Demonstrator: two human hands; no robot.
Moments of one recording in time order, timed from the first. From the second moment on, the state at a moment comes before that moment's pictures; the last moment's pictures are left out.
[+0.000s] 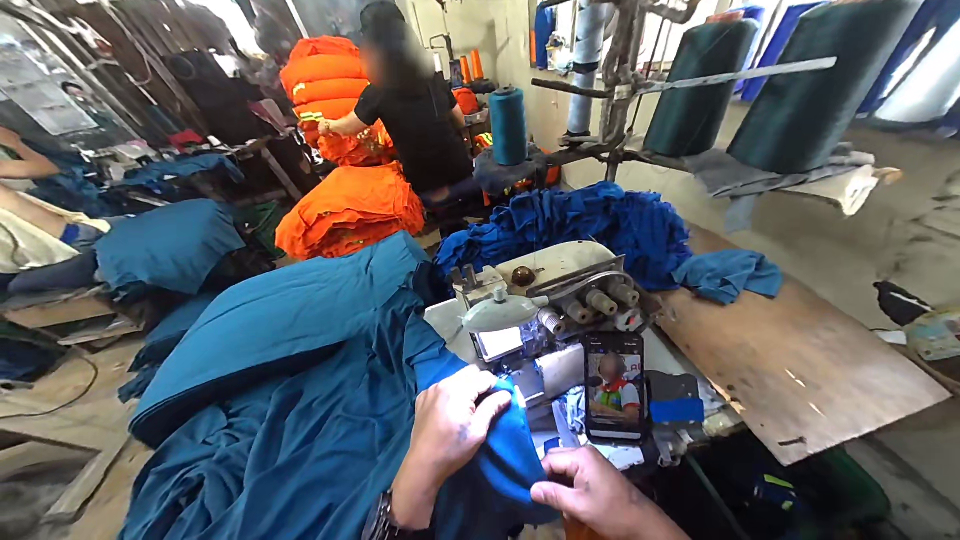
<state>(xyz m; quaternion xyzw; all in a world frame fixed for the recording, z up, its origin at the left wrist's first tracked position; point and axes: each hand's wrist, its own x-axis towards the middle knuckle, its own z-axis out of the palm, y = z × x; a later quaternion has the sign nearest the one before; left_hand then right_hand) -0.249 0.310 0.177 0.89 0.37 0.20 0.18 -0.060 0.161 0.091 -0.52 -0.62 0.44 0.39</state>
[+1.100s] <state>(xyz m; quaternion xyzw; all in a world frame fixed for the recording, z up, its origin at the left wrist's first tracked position) -0.246 0.305 0.176 0.88 0.39 0.22 0.18 -0.072 0.154 0.070 -0.57 -0.64 0.32 0.40</state>
